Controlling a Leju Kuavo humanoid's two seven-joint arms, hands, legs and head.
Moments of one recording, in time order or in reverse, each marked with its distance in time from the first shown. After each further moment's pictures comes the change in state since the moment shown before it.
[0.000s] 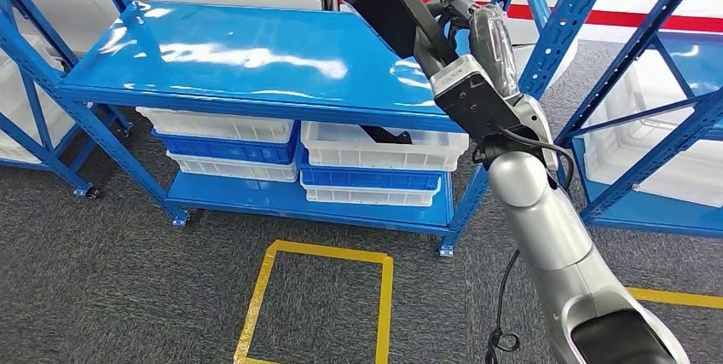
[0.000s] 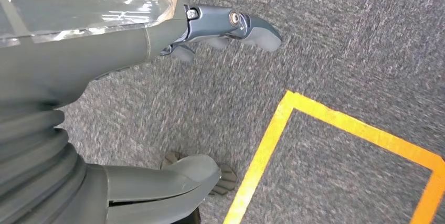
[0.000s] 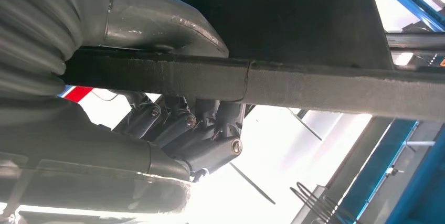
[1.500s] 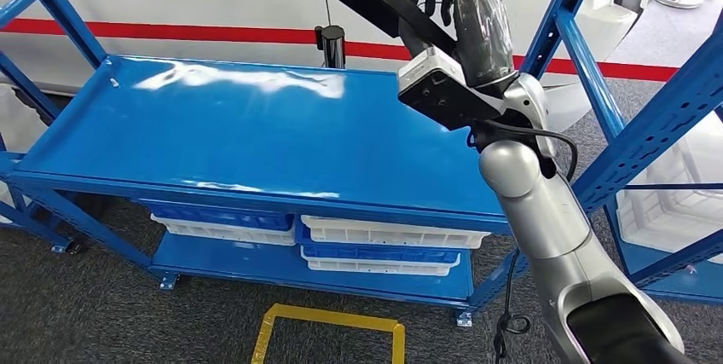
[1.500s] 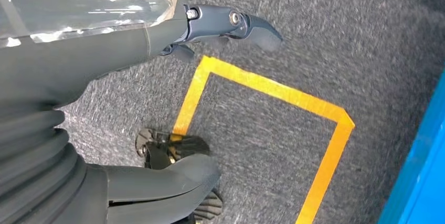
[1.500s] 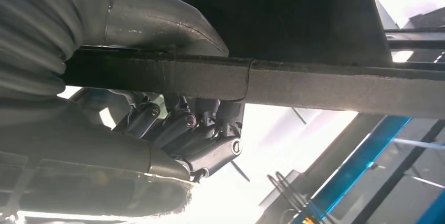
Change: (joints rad) left arm 0.005 -0.010 0.000 0.000 -0.036 -0.072 0.006; right arm -0.072 0.014 0.028 -0.037 0.169 0.017 0.042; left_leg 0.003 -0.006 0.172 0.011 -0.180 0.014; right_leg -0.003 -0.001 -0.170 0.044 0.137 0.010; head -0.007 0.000
